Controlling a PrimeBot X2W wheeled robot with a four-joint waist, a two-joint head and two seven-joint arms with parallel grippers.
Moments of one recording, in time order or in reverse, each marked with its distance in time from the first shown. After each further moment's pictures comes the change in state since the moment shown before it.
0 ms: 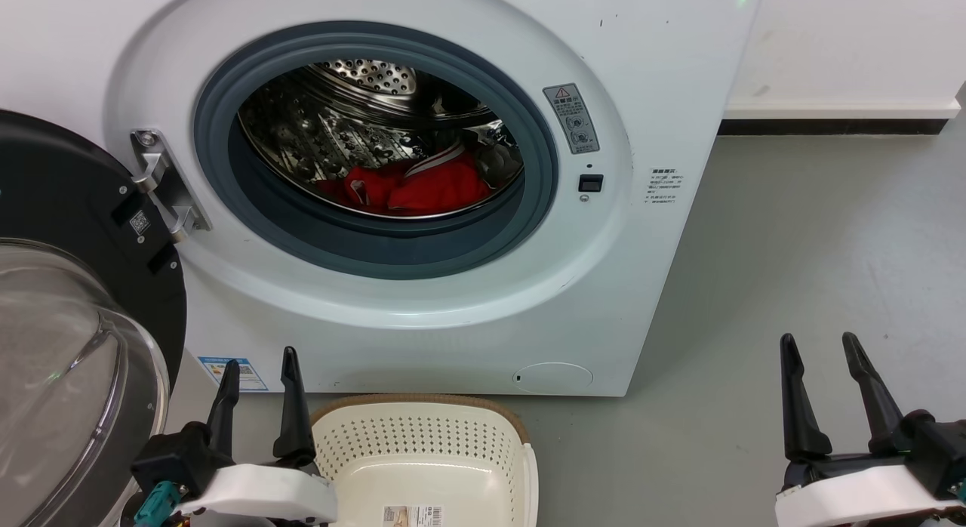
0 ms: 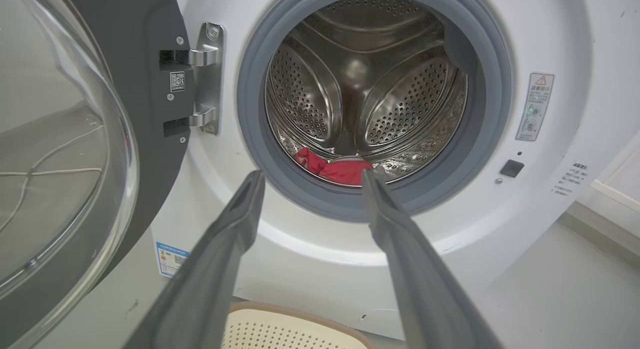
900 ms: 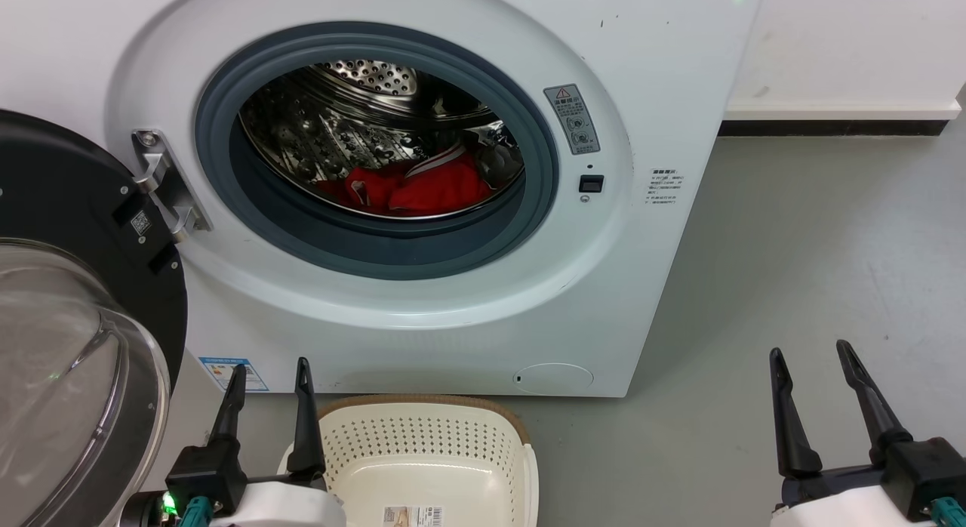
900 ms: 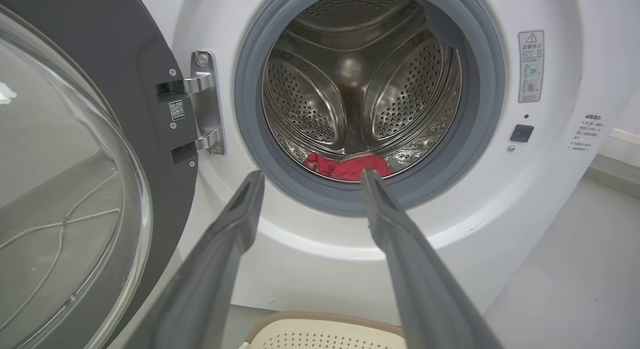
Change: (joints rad) left arm 0.025 0.001 -0.015 0.007 0.189 0.018 -0.053; right arm 0.035 0.000 0.005 -0.019 -0.184 0.000 -0.053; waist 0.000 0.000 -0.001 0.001
